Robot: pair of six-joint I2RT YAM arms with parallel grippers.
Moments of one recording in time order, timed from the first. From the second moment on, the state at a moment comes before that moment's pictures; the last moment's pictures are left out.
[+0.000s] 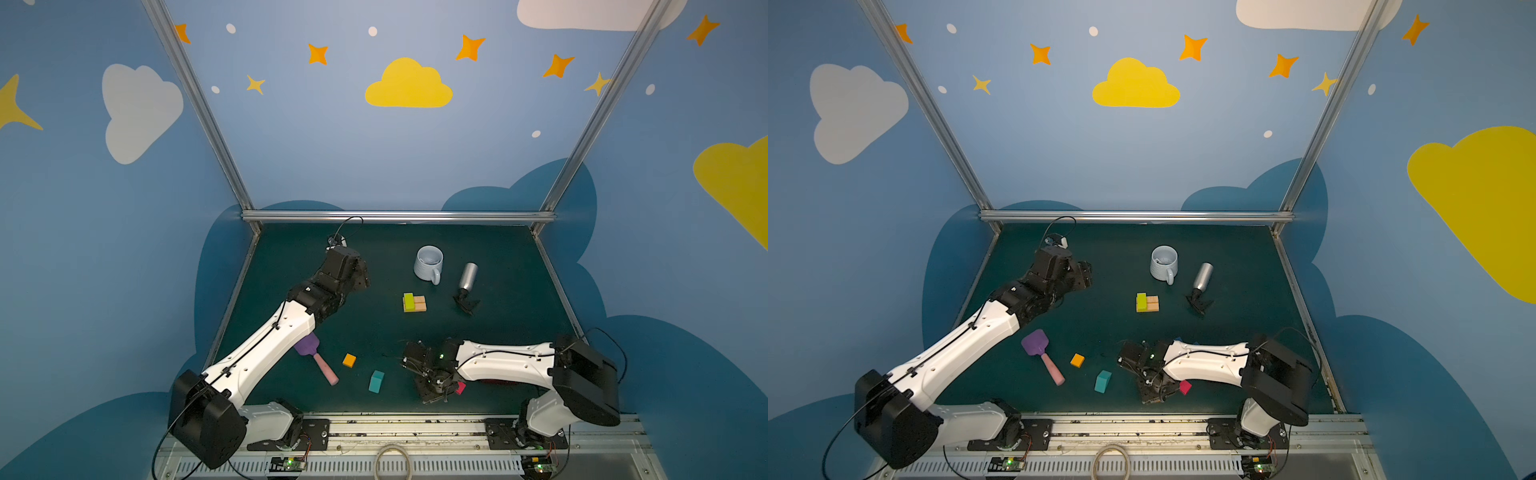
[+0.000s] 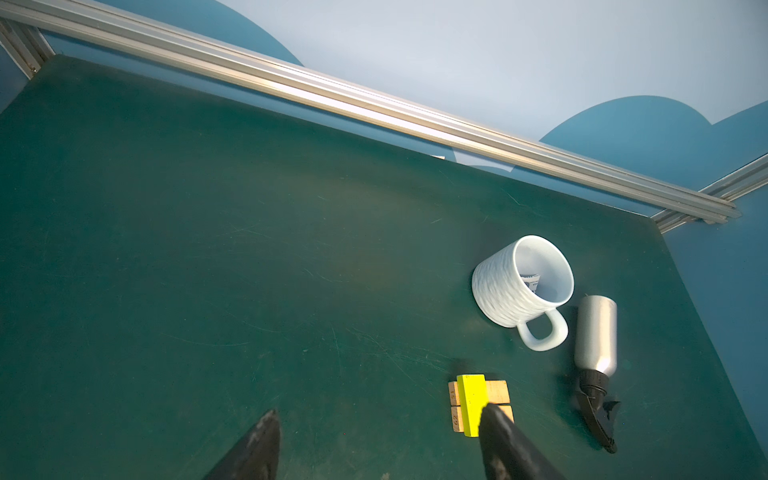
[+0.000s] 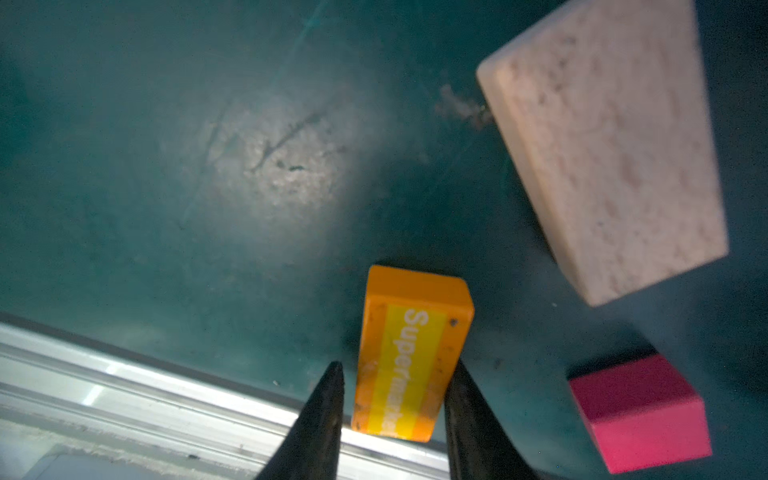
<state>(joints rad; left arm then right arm) -0.52 1.29 1.11 -0.46 -0.30 -0.57 1.23 1.58 0.87 -0.81 -0.04 0.81</state>
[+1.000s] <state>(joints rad) -0.52 1.29 1.11 -0.46 -0.29 -0.57 1.12 1.42 0.98 -0.95 0.03 0.78</state>
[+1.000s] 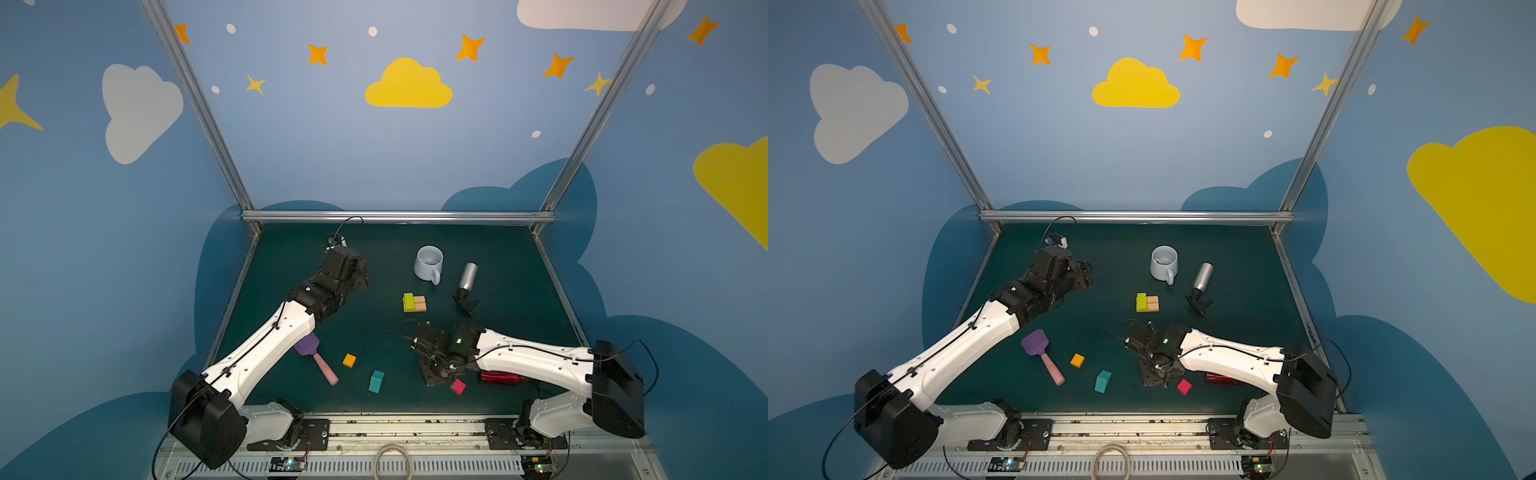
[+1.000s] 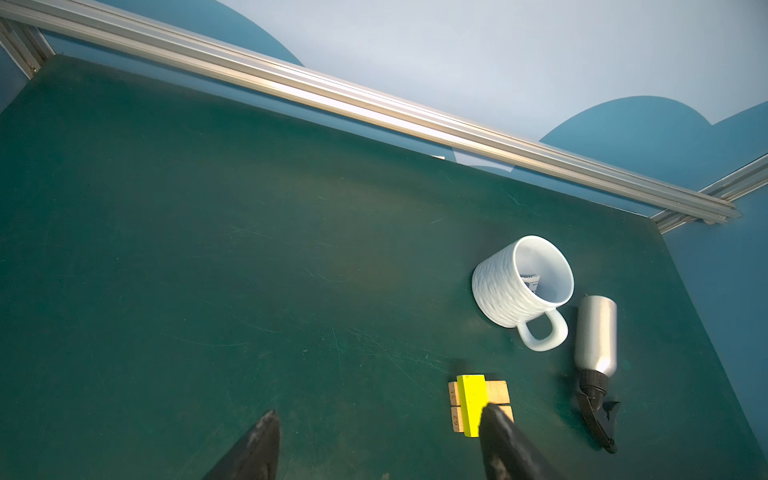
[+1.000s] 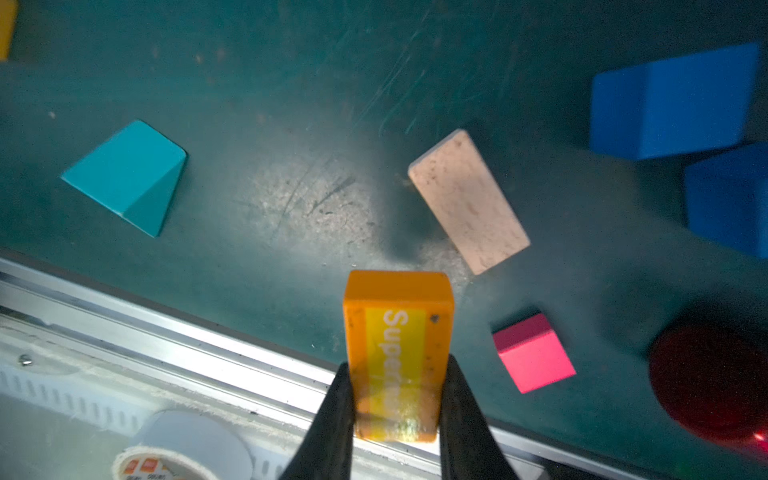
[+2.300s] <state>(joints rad) -0.42 1.52 1.16 -0.41 -0.06 -0.60 0.75 1.84 1.41 -0.84 0.12 0.45</state>
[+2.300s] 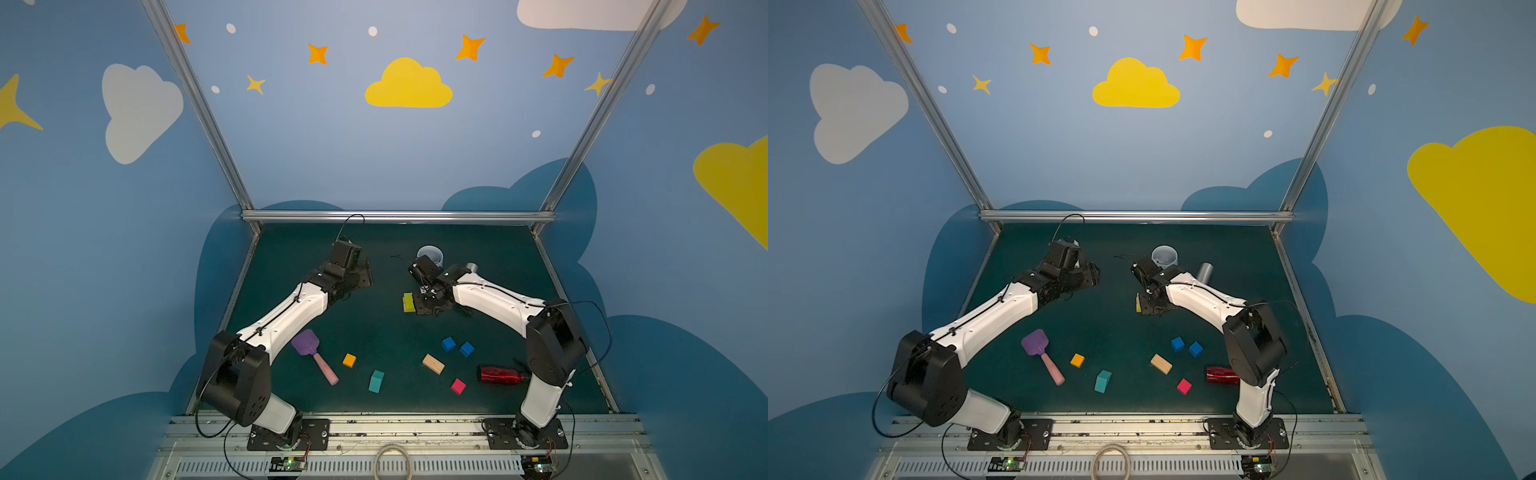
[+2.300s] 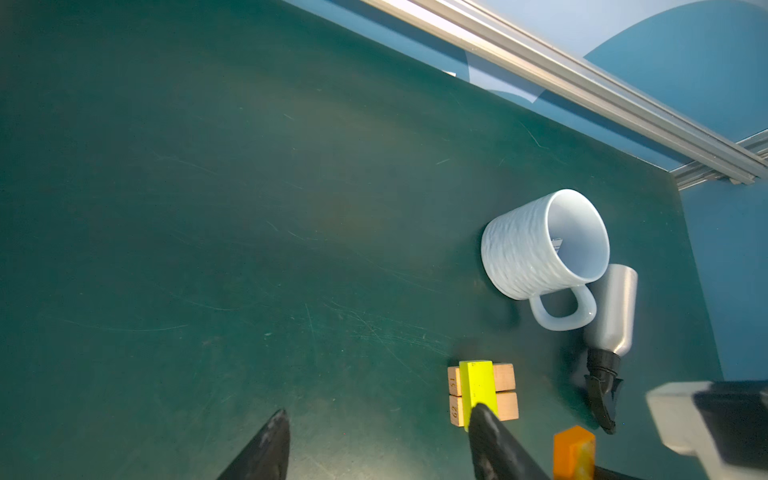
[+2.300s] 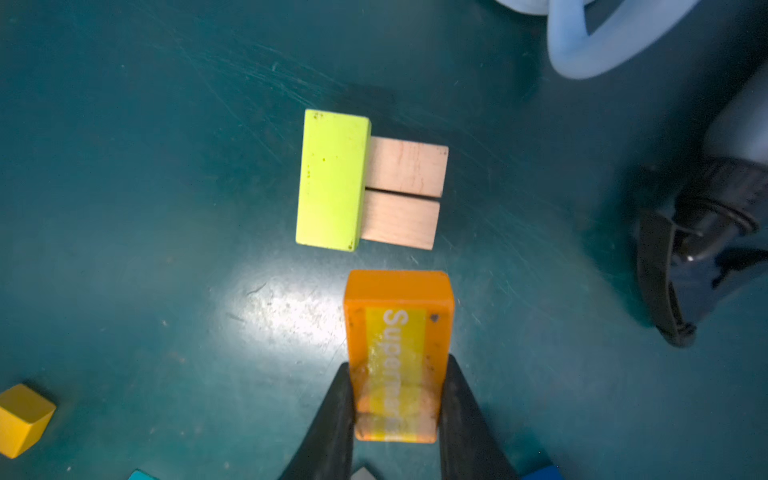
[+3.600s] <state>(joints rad) -0.41 1.66 1.26 -0.45 0.00 -0.59 0.65 2.03 1.56 -0.83 0.01 0.40</state>
